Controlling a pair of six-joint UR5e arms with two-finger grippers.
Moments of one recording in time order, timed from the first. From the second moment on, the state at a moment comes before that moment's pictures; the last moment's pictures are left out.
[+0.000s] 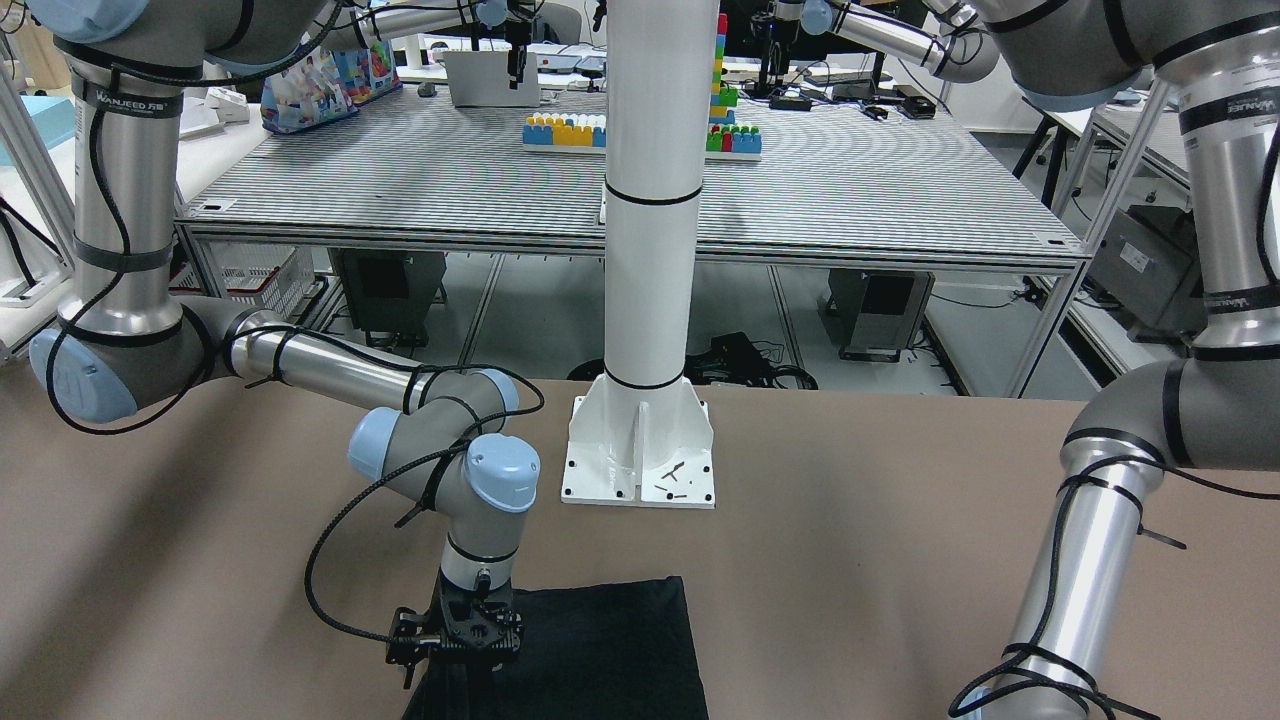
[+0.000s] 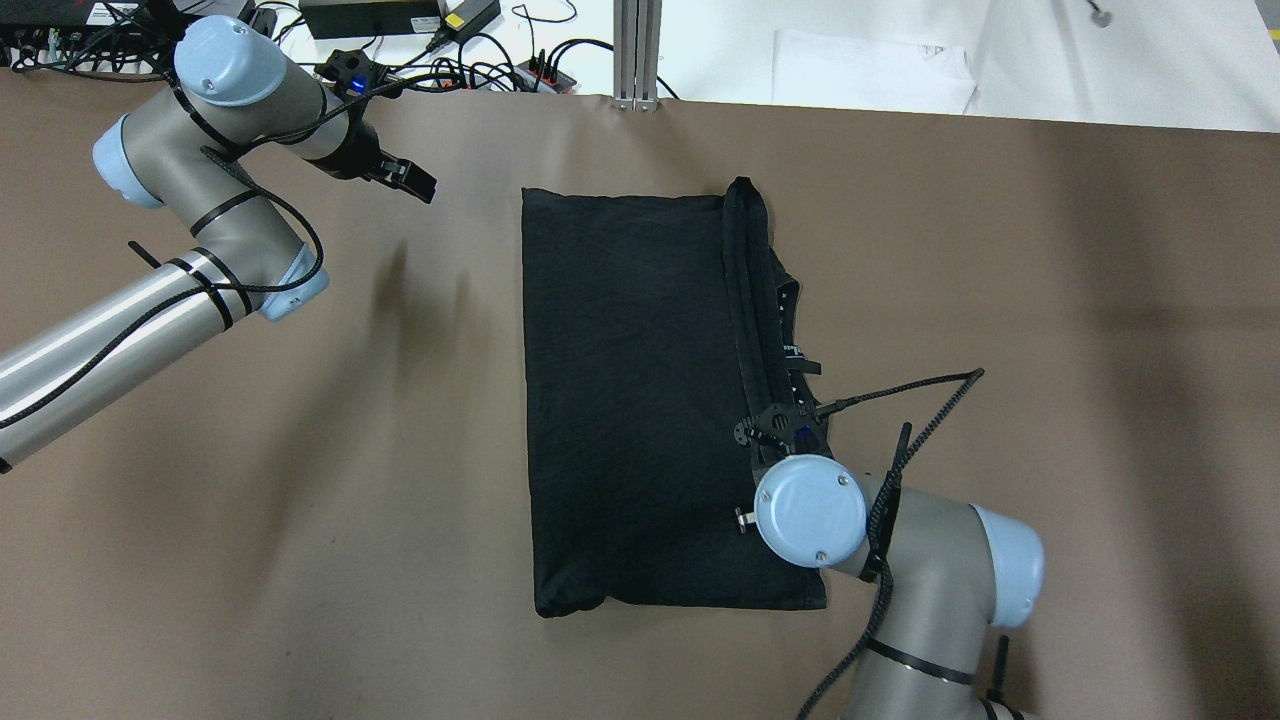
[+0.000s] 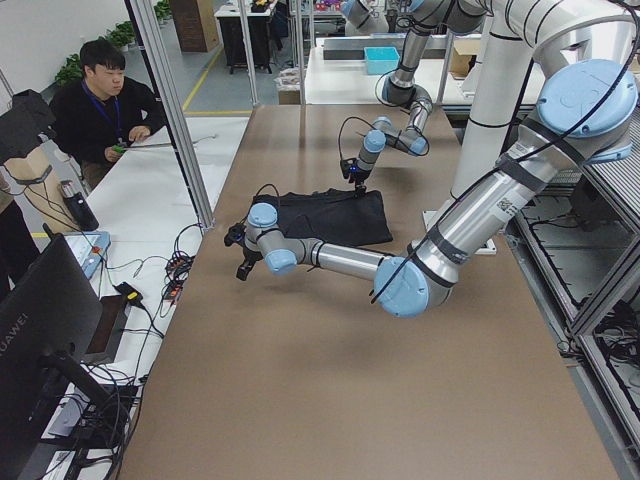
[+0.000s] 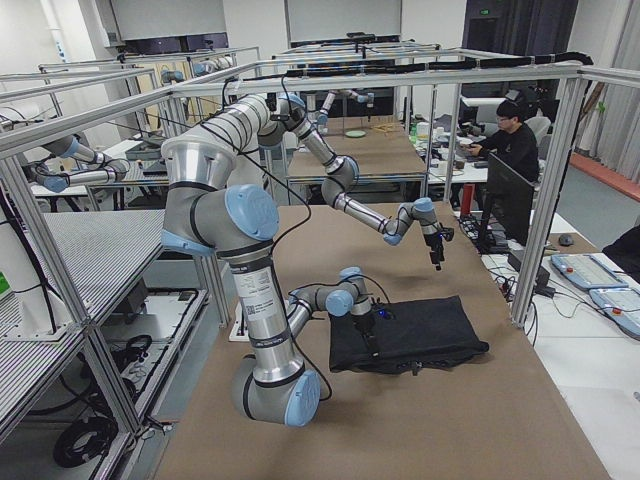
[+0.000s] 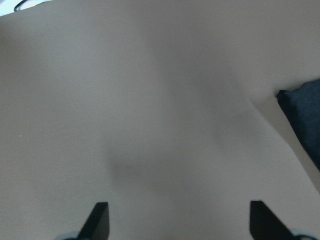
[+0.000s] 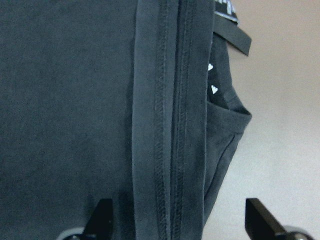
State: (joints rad) left arm -1.00 -2.37 -0.95 -2.33 -2.06 -0.61; right arm 0.47 -1.04 1.76 -1.71 1.53 0.97
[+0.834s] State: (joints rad) left arm -1.00 -2.37 -0.95 -2.33 -2.06 -0.61; right arm 0.49 -1.02 1.71 -1.71 1.57 0.92
